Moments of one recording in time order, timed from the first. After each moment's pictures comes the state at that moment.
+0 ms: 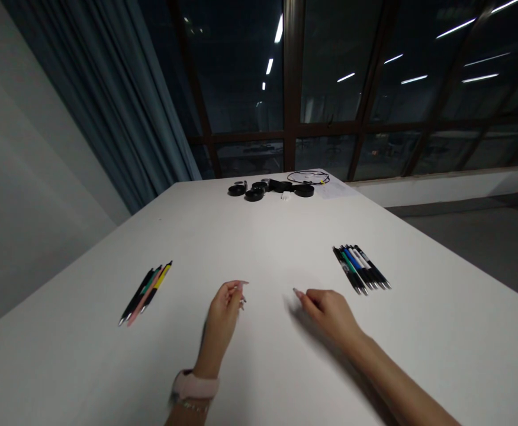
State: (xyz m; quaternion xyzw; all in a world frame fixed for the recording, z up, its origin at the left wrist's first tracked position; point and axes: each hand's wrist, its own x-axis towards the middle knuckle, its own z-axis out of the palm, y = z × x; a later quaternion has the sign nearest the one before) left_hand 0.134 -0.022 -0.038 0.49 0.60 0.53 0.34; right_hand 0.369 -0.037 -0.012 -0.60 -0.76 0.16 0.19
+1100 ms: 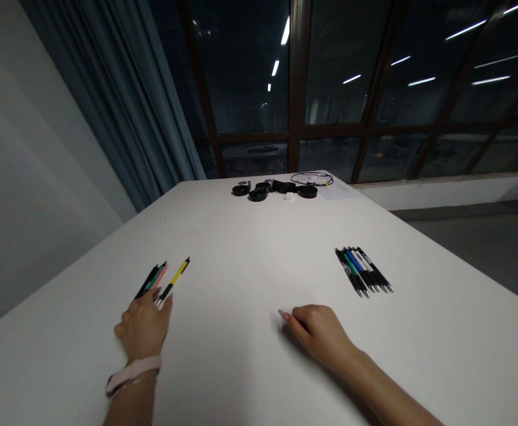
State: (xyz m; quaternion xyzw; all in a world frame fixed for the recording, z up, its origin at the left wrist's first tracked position) left_hand -0.010 -0.034 -0.039 0.47 0.87 0.14 -0.11; right_hand 0.347 -0.059 -0.006 -0.52 -0.83 0.16 0.14
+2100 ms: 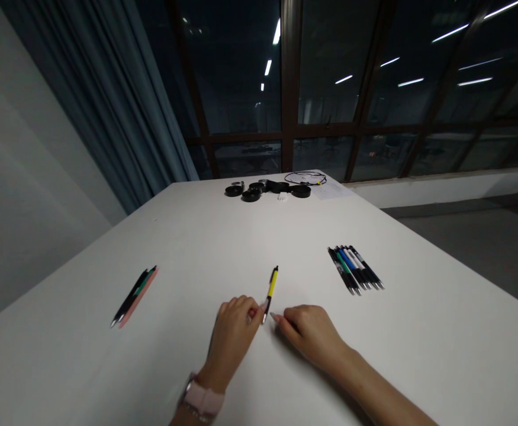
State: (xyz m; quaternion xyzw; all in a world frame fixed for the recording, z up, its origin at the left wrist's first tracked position) left_hand 0.162 -0.044 -0.040 0.76 0.60 0.25 0.09; right_hand 0.349 -0.057 -0.006 -0.52 -0.83 0.15 0.13
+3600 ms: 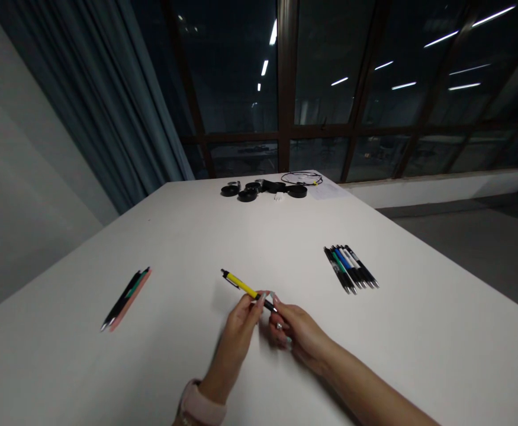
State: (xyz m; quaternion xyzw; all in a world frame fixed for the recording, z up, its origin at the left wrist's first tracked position) left_hand 0.191 -0.049 -0.025 0.45 0.48 0.53 0.54; right_hand 0.322 -0.051 -0.019 -0.35 -0.37 0.77 0.38
